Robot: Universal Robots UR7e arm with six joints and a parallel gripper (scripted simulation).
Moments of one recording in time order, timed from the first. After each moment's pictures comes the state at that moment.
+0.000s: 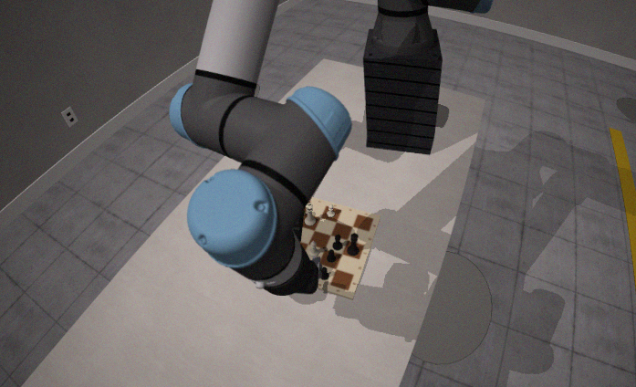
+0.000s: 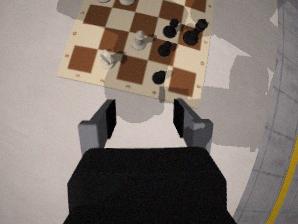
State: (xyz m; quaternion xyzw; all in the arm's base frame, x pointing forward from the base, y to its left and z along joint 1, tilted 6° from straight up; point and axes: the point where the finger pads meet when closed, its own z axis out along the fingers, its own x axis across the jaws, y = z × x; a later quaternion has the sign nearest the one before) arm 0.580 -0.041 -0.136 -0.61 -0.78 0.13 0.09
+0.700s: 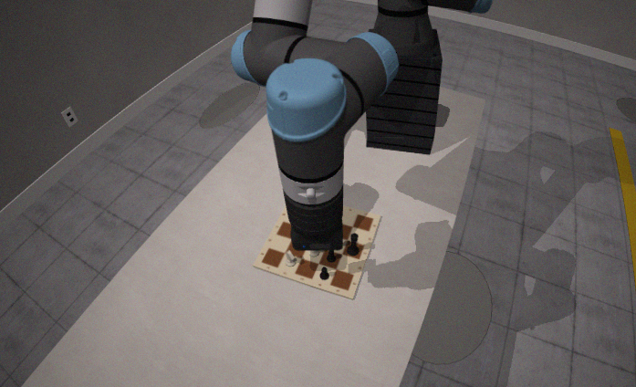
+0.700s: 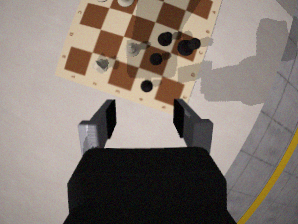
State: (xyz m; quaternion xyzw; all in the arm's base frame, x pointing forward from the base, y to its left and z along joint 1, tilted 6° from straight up) arm 0.531 -0.025 -0.110 -0.57 -0.82 0.05 -0.01
